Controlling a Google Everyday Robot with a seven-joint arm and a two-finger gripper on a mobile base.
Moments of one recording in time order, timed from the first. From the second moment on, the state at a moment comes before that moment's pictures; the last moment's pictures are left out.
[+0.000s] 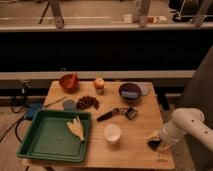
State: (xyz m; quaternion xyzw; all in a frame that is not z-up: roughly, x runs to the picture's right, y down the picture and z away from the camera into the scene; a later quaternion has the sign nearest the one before) arm 0.284 0.308 0.751 -0.28 -0.28 -0.35 0.85
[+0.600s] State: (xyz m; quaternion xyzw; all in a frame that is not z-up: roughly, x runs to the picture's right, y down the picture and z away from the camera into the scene) arm 0.279 0.347 0.705 -0.28 -0.30 -0.36 0.84
